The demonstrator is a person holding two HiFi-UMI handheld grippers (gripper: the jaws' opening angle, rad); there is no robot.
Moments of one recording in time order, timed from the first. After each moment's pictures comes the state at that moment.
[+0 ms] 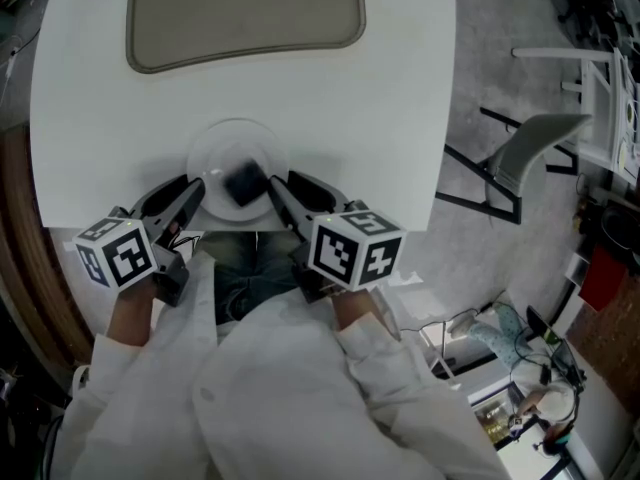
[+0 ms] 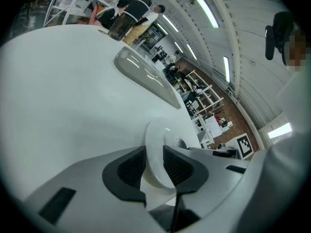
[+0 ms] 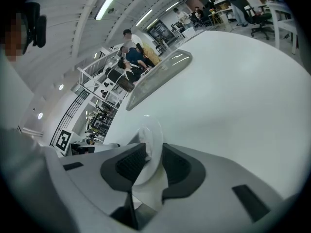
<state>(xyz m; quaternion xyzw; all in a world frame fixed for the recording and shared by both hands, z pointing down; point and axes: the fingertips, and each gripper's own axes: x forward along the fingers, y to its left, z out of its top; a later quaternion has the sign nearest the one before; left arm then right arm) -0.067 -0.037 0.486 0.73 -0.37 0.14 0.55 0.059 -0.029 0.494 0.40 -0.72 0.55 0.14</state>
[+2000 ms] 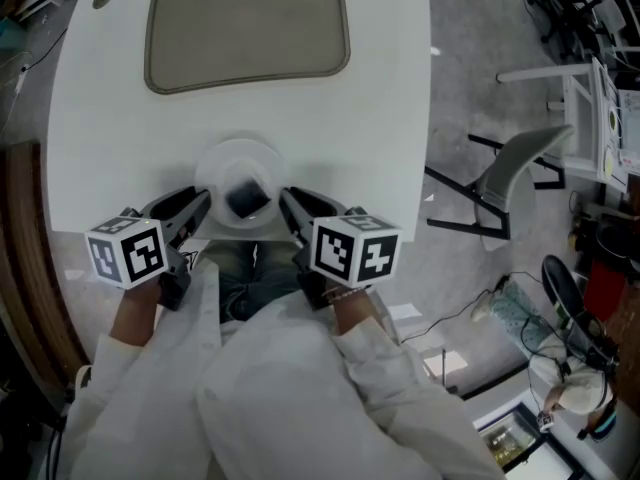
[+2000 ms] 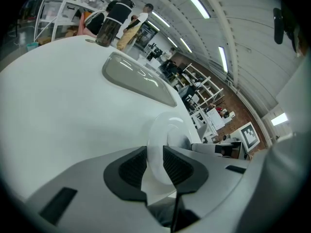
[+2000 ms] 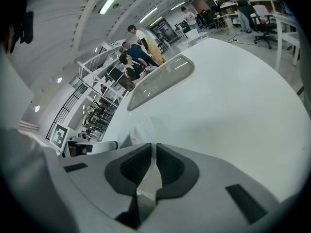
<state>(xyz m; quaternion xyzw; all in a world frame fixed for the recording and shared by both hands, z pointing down) -0.062 -0.040 0.470 0.75 -0.37 0.19 0.52 0.072 -0.034 0.475 0.42 -0.72 0.53 0.17</state>
